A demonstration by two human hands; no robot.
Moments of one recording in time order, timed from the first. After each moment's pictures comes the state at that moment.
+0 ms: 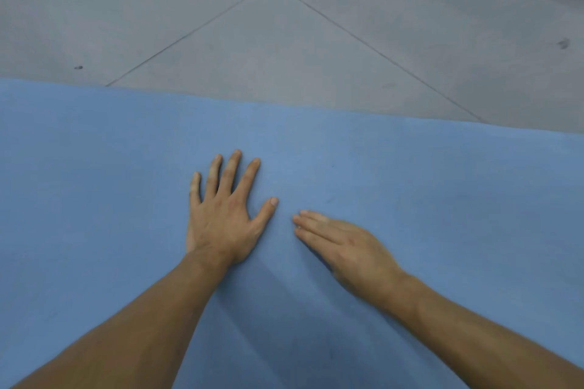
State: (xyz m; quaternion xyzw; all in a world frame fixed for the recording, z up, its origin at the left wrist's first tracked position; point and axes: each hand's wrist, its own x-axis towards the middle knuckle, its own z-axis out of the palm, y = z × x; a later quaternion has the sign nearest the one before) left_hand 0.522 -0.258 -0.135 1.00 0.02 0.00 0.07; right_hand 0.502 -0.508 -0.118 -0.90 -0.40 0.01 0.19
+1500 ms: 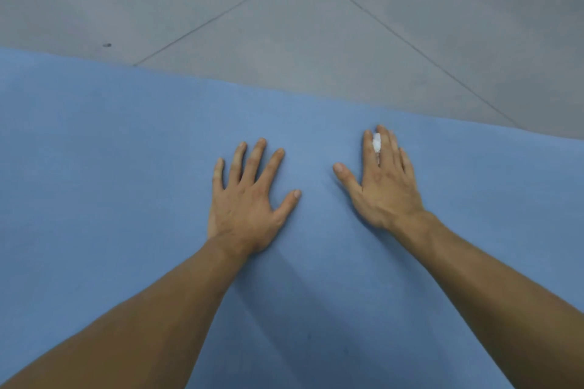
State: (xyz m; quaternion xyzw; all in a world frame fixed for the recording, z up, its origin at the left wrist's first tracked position) left_hand 0.522 -0.259 -0.134 1.00 0.02 0.00 0.07; right_hand 0.585 -0.495 -0.111 -0.99 -0.07 0.11 0.09
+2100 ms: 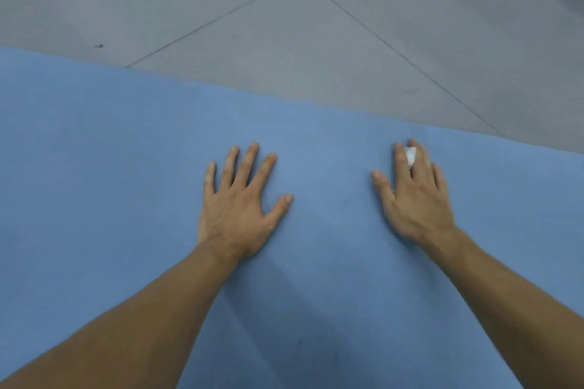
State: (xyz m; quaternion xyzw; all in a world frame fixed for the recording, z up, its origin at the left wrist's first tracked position) left_hand 0.522 -0.259 -0.131 1.00 0.02 -0.01 0.07; right_hand 0.580 -0.556 -0.114 -0.99 -0.01 0.07 0.08
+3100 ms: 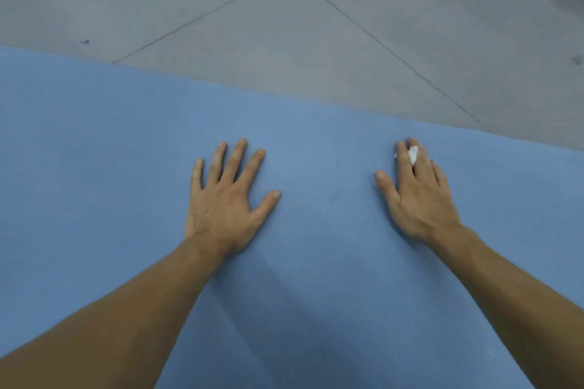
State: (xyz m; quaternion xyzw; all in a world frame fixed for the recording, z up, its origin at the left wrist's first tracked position) left_hand 0.523 -0.258 -0.132 1.00 0.02 -0.01 0.07; right_hand 0.578 -0.583 -0.108 -0.99 -0.03 0.09 0.08
